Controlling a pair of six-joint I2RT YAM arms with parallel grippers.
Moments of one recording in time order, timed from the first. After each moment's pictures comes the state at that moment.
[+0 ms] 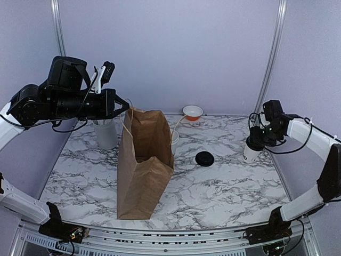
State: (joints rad) left arm -0.95 1.26 1.58 -0.78 -0.14 -0.53; right arm 0.08 1.38 1.08 -0.67 0.12 0.22
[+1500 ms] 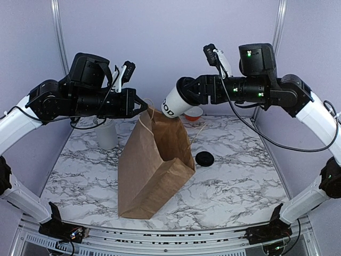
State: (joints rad) left arm -0.99 1.40 1.67 -0.74 -0.11 -0.53; right arm 0.90 1.41 1.78 -0.70 0.05 0.28
